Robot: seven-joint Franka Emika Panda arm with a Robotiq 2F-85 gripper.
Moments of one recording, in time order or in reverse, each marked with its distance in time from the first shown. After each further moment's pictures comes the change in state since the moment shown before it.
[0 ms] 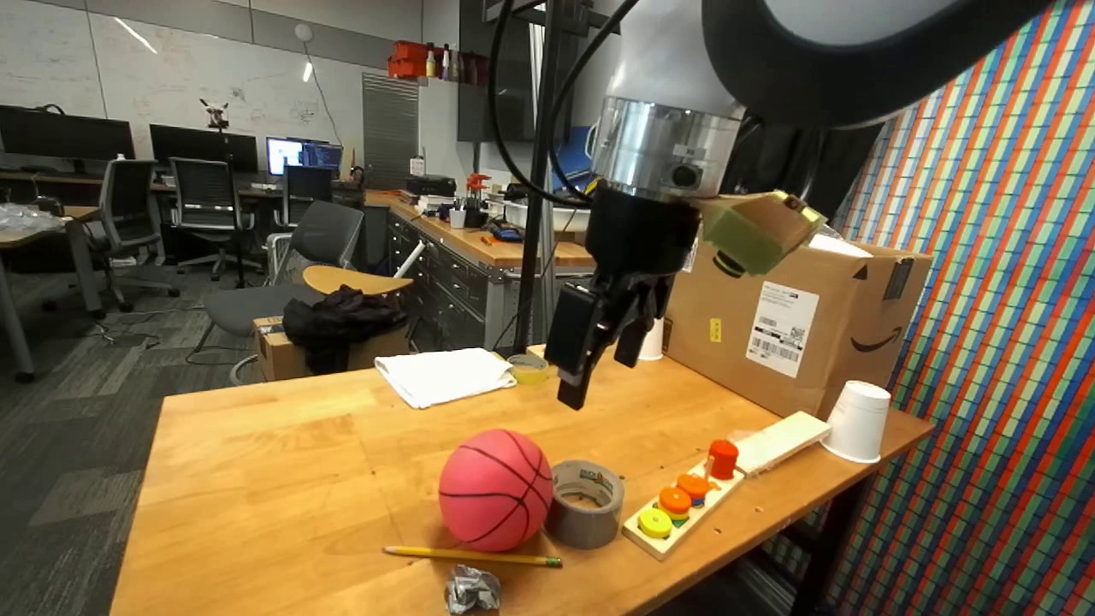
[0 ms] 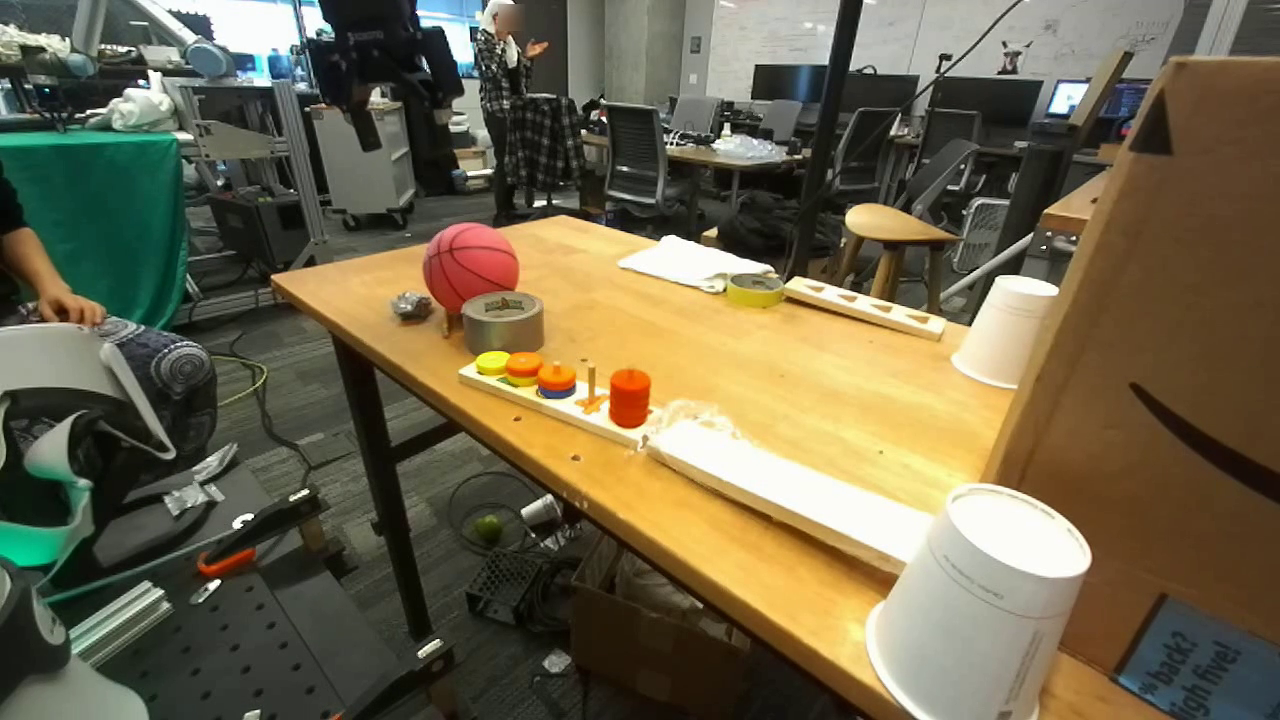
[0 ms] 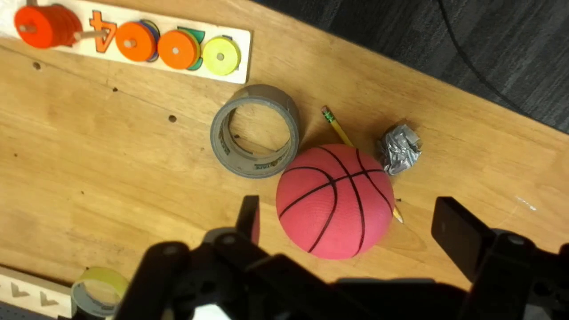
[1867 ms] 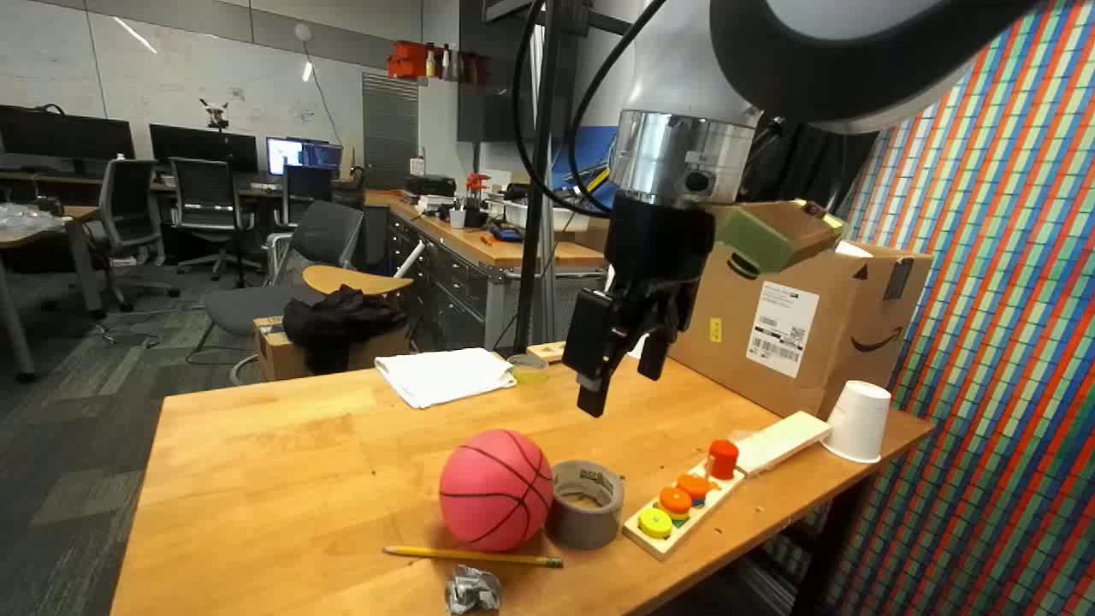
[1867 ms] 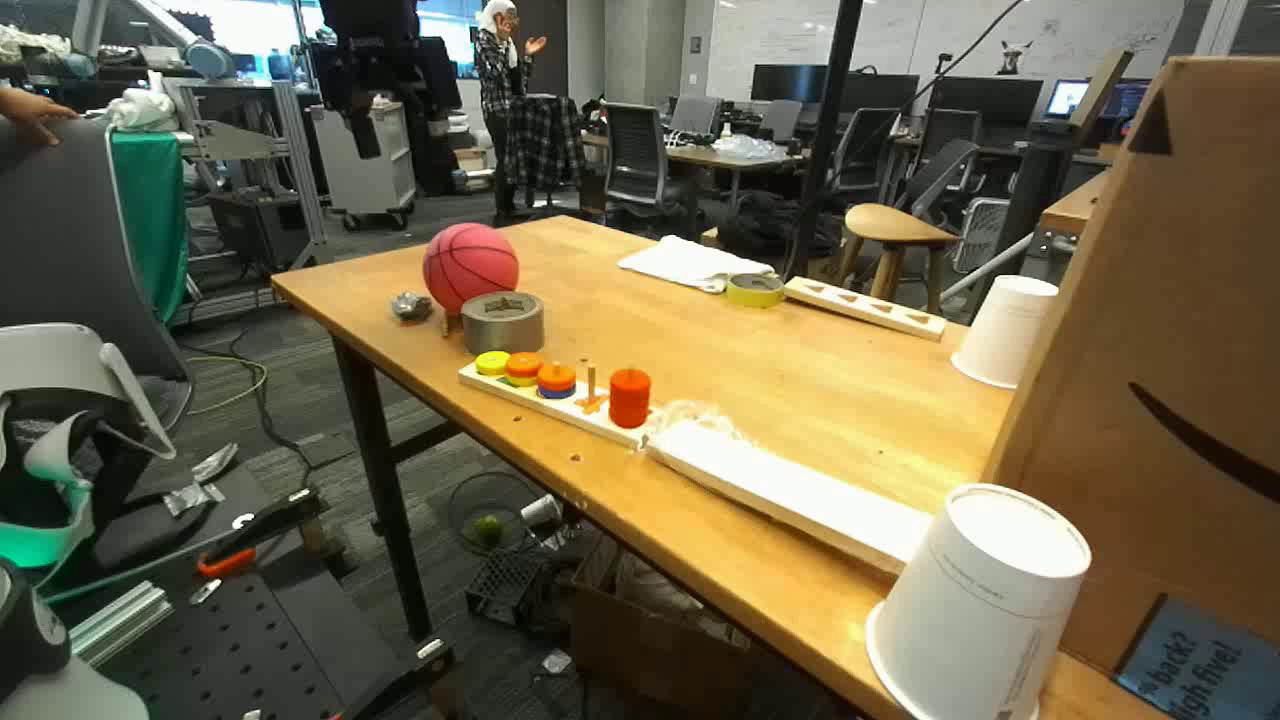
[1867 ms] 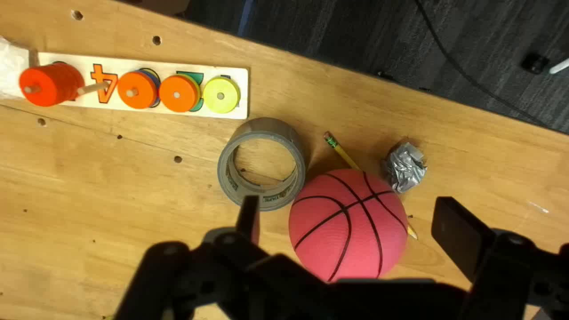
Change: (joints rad) arm -0.026 -0.017 -0.012 -0.013 0.043 -0.058 0.041
